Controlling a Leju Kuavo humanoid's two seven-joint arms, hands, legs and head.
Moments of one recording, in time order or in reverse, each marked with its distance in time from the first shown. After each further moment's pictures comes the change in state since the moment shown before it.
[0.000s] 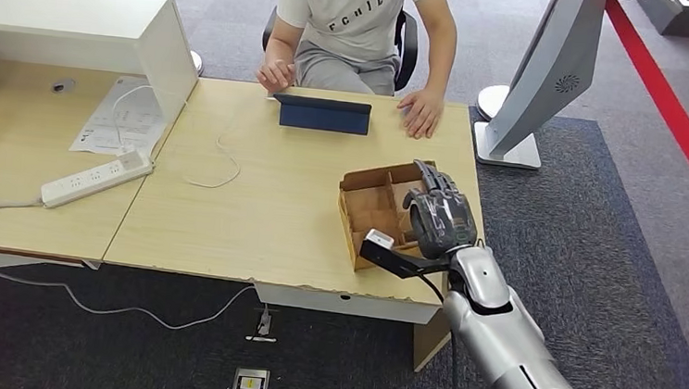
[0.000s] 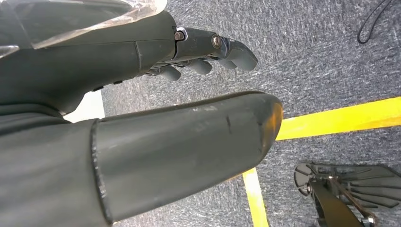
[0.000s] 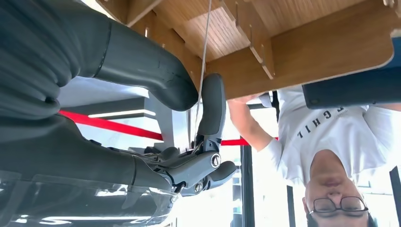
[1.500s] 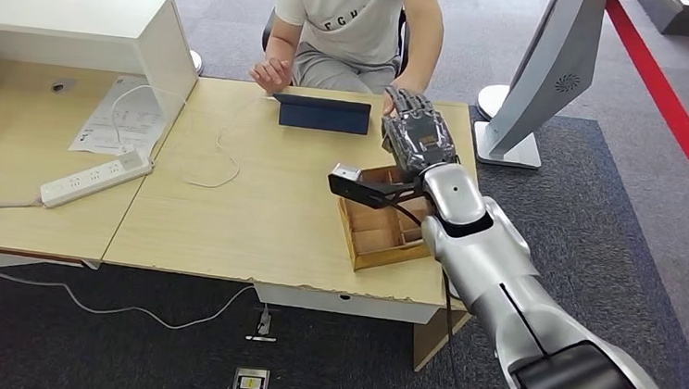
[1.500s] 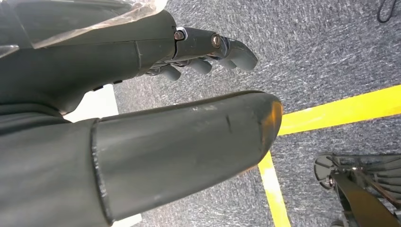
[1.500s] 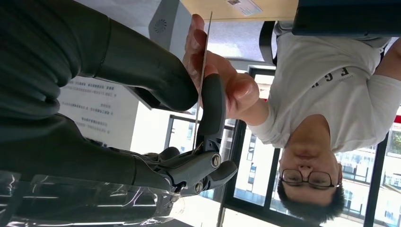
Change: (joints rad) left arm -0.002 0.000 -0.050 0.001 0.007 -0.040 0.052; right arm -0.335 0.164 0.035 0.228 0.209 0.132 0.099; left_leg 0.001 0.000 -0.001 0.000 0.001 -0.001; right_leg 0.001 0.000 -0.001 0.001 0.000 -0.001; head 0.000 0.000
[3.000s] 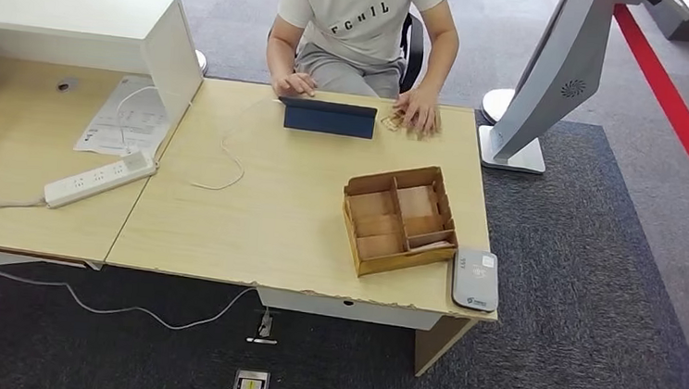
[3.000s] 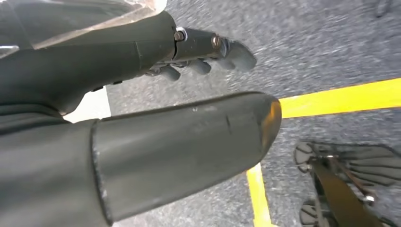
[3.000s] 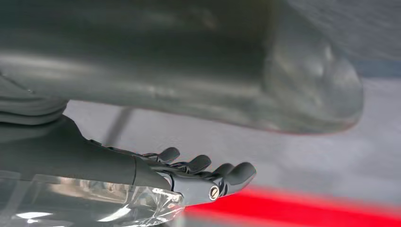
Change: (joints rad) left arm 0.020 -0.002 0.004 0.001 0.118 0.004 -0.068; right arm 0.587 -0.785 -0.551 0.139 -0.876 -0.030 0.200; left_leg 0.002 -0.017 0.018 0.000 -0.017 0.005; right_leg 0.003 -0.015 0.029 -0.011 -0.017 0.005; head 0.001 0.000
